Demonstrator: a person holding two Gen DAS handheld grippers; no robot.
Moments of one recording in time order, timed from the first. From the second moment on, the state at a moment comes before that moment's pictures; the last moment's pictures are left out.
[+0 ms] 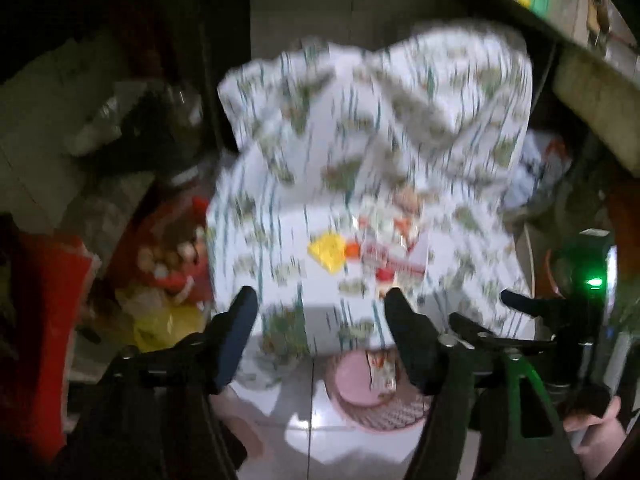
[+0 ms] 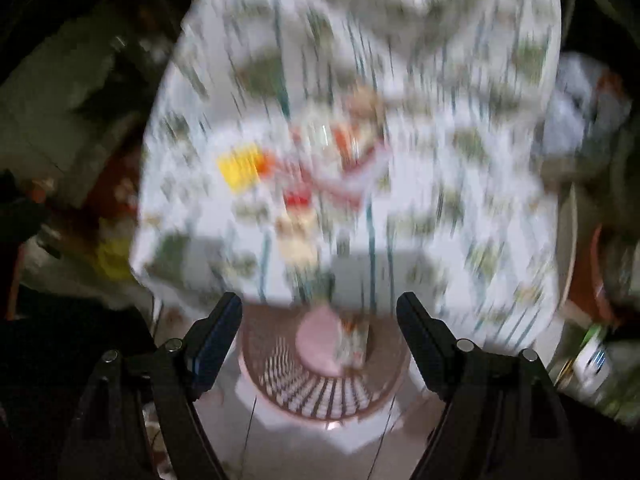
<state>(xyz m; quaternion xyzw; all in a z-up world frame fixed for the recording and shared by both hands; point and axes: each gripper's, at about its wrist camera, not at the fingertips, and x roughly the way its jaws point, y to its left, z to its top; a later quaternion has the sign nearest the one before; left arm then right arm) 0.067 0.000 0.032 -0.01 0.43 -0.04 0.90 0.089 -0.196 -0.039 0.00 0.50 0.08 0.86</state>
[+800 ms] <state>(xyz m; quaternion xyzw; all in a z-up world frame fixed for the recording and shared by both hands) 0.202 0.048 0.036 0.00 0.36 0.02 0.93 0.195 -0.204 0.034 -0.07 0.33 0.05 0.94</state>
